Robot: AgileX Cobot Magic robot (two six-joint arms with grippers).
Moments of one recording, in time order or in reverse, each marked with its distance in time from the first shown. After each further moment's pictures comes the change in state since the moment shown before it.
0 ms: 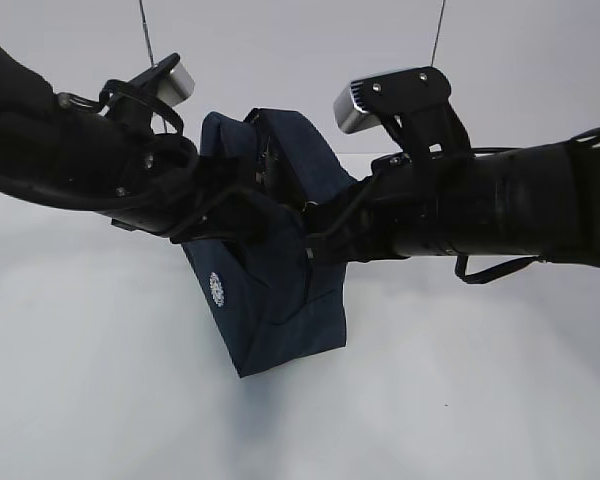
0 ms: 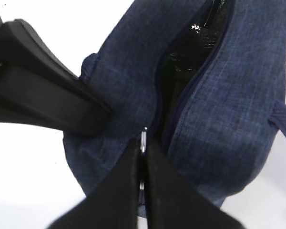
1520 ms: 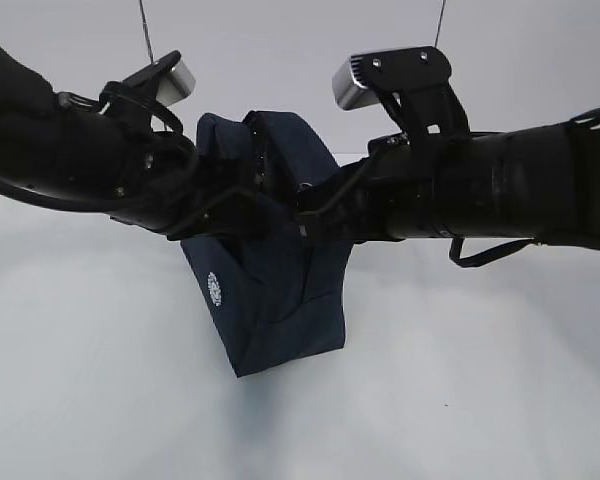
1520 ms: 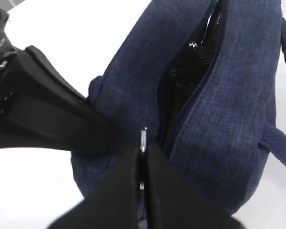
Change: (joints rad) left arm 0.000 0.000 0.000 0.003 -0.017 0.034; right arm 0.000 0.000 -0.033 0.000 0.000 0.024
